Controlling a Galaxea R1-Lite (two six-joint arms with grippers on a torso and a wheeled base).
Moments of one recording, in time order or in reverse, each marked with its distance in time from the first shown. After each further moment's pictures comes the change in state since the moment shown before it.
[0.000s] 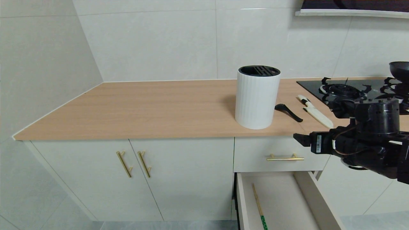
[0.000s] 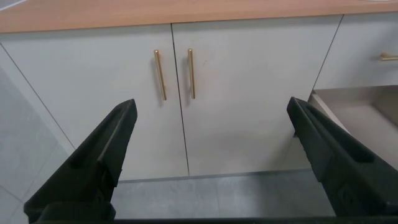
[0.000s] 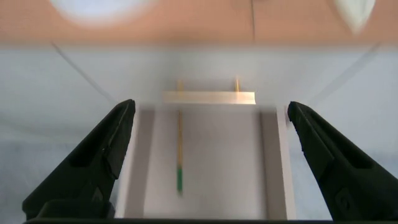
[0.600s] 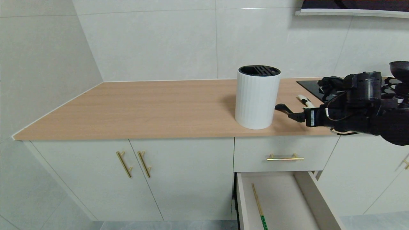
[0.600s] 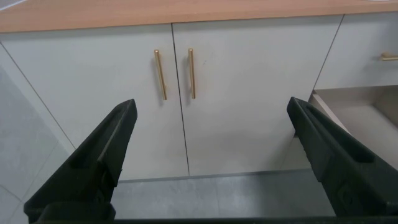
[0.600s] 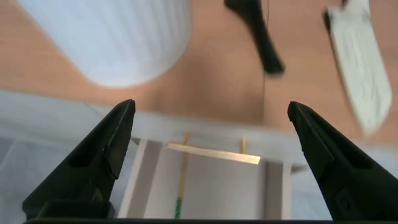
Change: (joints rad) left arm 0.000 0.000 0.000 0.000 0.000 0.000; right arm -0.178 0.204 -0.382 0.152 0.299 -0.146
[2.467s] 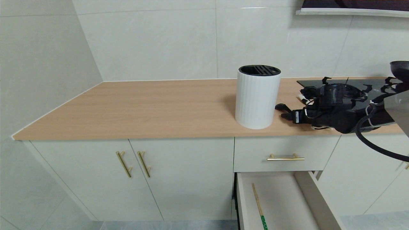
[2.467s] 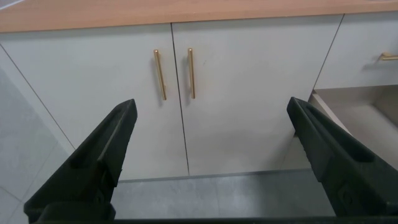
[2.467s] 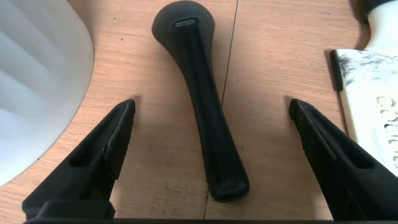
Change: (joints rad) left arm 0.000 0.000 0.000 0.000 0.000 0.000; right arm -0.106 0.431 -0.416 -0.008 0.060 -0.032
